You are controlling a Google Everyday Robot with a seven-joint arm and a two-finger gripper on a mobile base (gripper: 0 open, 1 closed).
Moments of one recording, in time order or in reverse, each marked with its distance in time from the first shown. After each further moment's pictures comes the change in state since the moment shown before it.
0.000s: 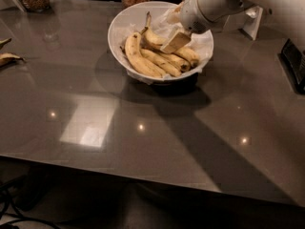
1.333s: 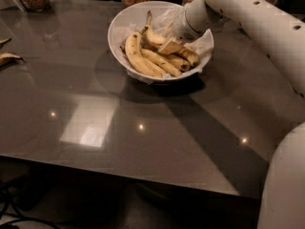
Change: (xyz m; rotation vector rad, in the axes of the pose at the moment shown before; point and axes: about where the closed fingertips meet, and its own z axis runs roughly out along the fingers) arm 0.031 -0.016 0.069 -0.015 0.048 0.014
